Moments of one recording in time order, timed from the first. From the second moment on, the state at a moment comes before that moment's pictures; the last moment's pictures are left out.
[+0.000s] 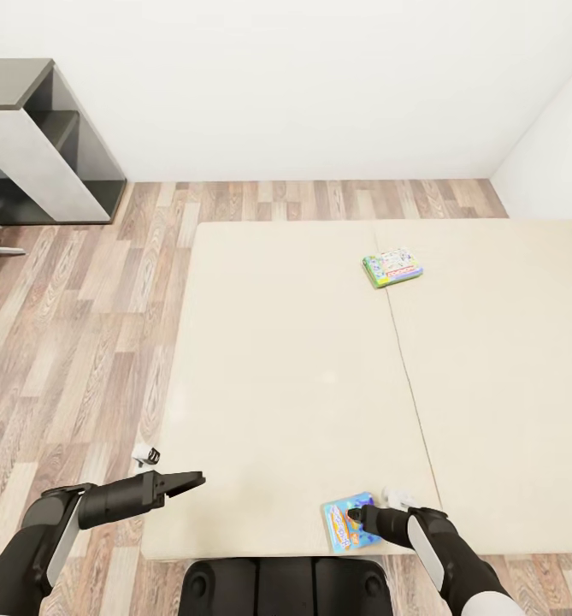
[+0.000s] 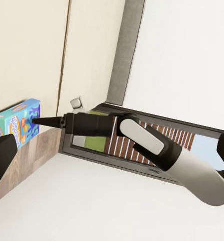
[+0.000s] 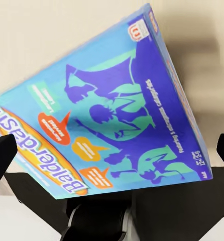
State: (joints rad) left arm -0.39 0.19 0.22 -1.07 0.11 0.90 -1.53; right arm -0.49 -0.01 -0.08 -0.65 -0.20 0.55 0.20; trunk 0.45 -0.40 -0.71
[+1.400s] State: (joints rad) left arm -0.39 0.19 0.22 -1.06 0.10 0.90 -1.53; right arm -0.50 -0.02 0.03 -0.70 -0.20 0.56 0.28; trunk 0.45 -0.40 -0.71
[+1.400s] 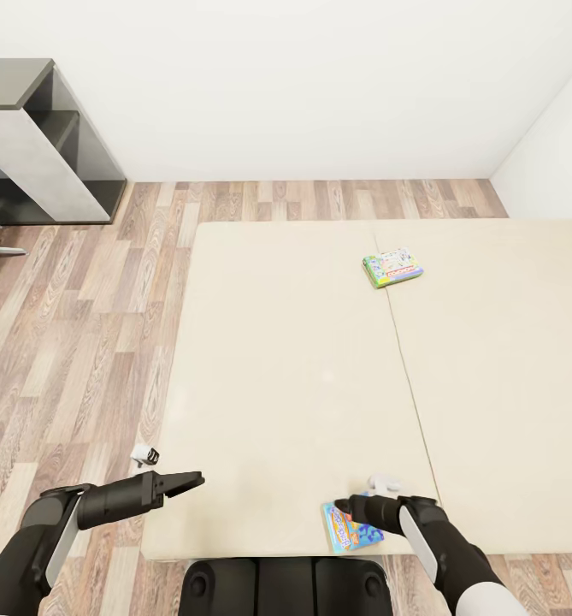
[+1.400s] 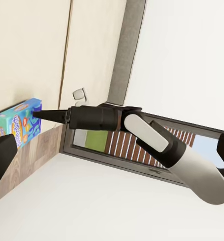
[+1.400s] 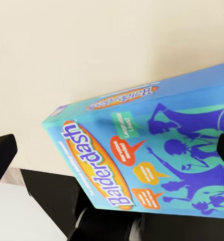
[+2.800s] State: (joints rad) left arm -0.39 0.19 0.22 -1.06 0.10 0.90 -1.53; right arm -0.50 -0.03 0.02 -0.70 -0.20 0.55 0.23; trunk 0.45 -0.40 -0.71
